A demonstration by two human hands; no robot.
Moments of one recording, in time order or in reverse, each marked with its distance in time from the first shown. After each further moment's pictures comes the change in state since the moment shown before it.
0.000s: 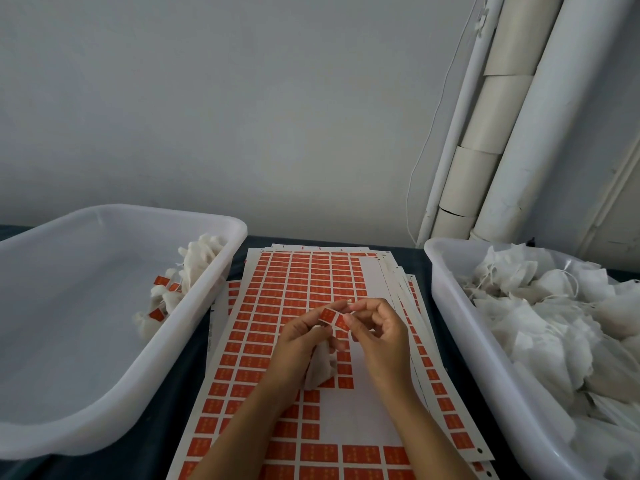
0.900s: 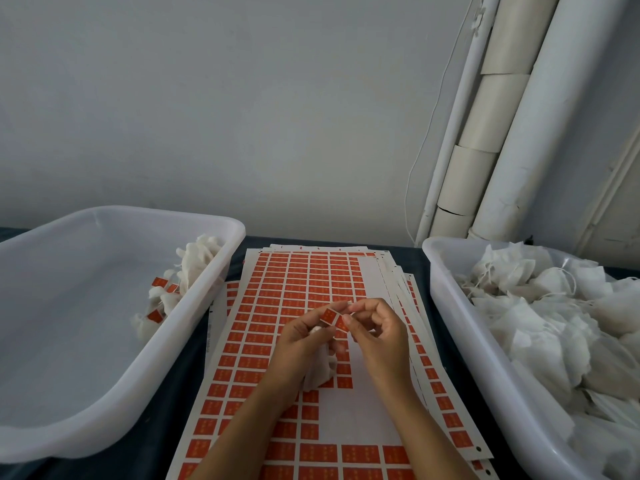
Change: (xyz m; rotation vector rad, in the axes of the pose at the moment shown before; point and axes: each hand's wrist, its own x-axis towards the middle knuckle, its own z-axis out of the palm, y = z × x) left_hand -0.002 0.000 0.001 0.006 -0.024 0.023; right_hand 0.001 0.002 -0.002 -0.067 -0.004 -0.015
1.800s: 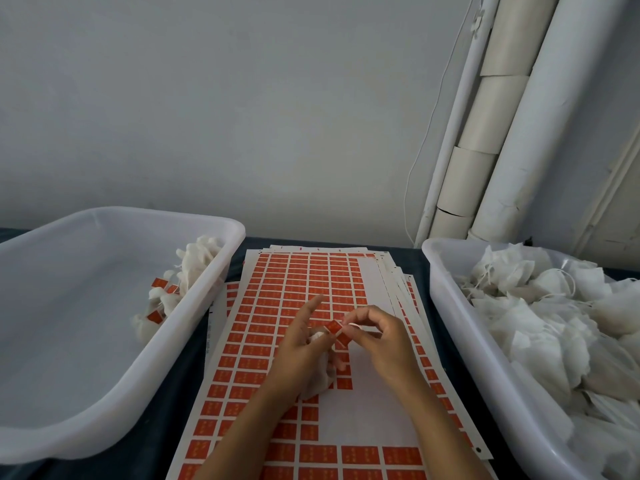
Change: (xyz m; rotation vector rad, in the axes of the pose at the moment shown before) left_hand 0.003 -0.005 0.002 0.228 0.062 0.003; right_hand 0.009 0.002 -0.013 -0.071 -0.258 0.074
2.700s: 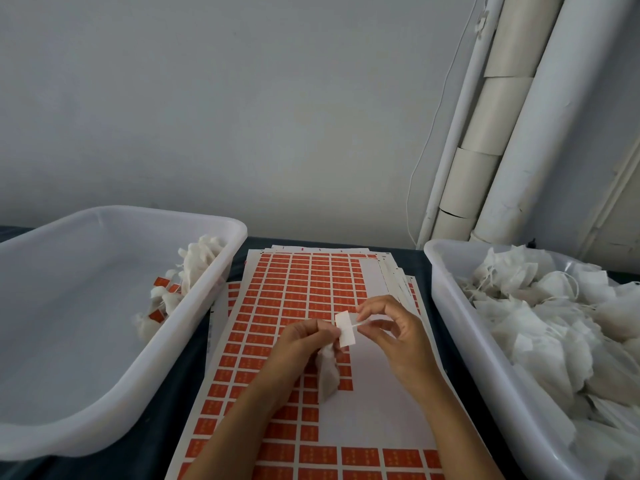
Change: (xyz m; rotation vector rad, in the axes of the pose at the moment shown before) left_hand 0.002 0.001 -0.009 -0.130 -0.100 -0.160; right_hand -0.002 -0.003 -0.020 0.010 -0.001 -0.129
